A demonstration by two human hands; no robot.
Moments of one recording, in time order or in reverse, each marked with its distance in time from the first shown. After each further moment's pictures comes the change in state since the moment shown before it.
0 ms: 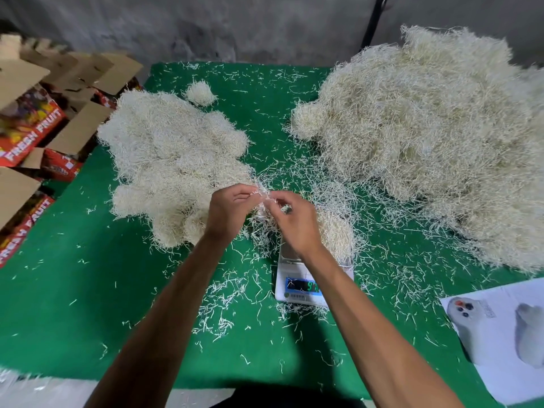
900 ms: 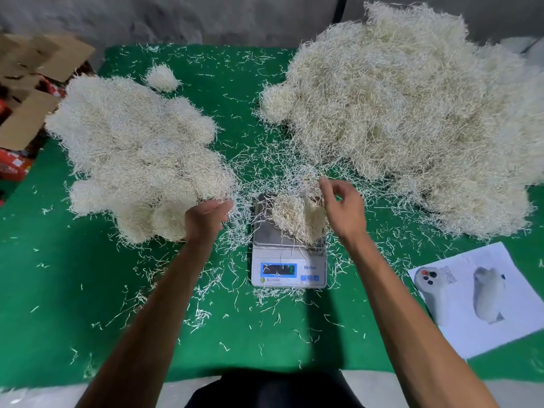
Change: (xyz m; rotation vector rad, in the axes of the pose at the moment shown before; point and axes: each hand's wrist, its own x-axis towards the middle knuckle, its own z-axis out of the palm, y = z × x) left_hand -0.023 -0.044 0.036 -0.018 0.120 -0.404; right_hand -0.023 0.070 -0.117 -0.064 0.219 0.257
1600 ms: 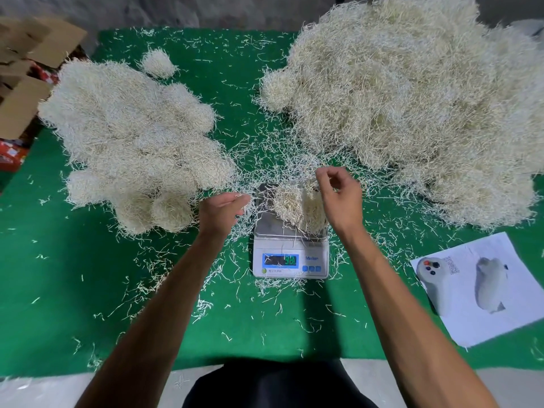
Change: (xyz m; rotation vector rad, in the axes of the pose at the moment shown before) left_hand -0.009 -0.002 0.018 -0.047 -0.124 0.025; right_hand -0.003 -0.006 0.015 0.164 0.086 -0.049
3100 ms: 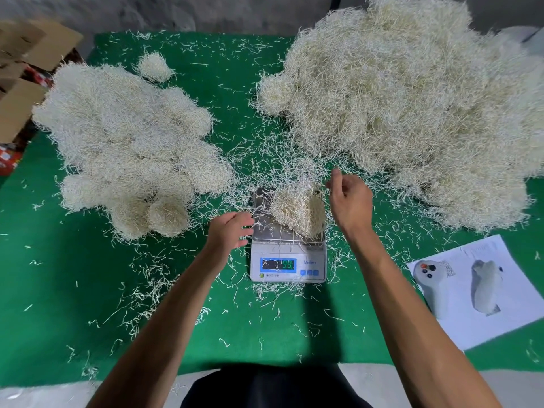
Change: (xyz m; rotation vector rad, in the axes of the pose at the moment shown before) left_hand -0.012 -0.019 0.009 -0.128 -0.248 -0.204; right_hand 0.008 -0.003 -0.020 -0.327 0.036 0.009
